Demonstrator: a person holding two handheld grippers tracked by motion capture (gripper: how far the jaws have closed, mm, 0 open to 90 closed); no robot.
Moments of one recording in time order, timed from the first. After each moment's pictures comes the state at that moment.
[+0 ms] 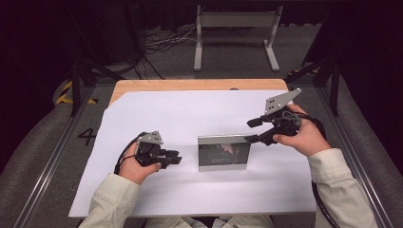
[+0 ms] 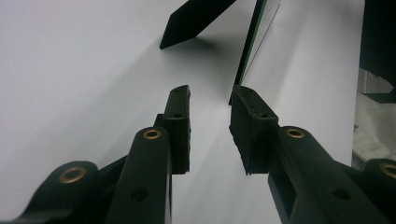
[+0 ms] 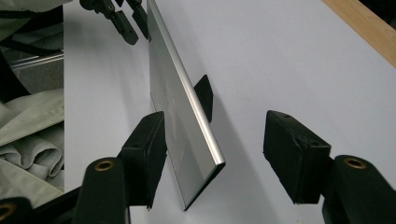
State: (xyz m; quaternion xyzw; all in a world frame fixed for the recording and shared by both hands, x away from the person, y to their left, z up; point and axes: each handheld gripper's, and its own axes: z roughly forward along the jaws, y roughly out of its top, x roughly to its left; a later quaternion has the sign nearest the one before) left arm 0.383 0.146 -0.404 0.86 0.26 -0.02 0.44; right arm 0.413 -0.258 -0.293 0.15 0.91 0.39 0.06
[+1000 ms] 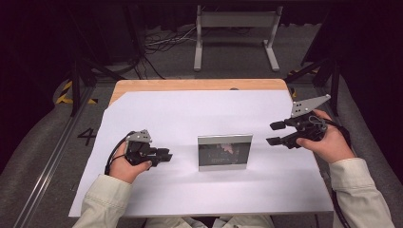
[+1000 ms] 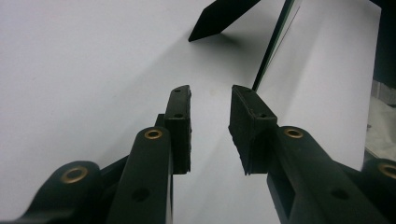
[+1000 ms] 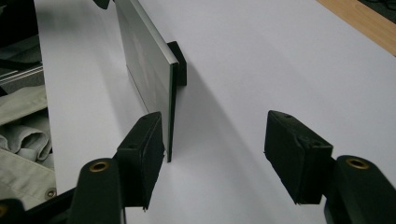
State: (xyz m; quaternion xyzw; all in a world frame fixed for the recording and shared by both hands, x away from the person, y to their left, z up) left arm 0.384 0.174 -0.403 0.85 0.29 0.00 0.44; right arm 0.401 -0.319 -0.303 0.22 0.89 0.39 0.07
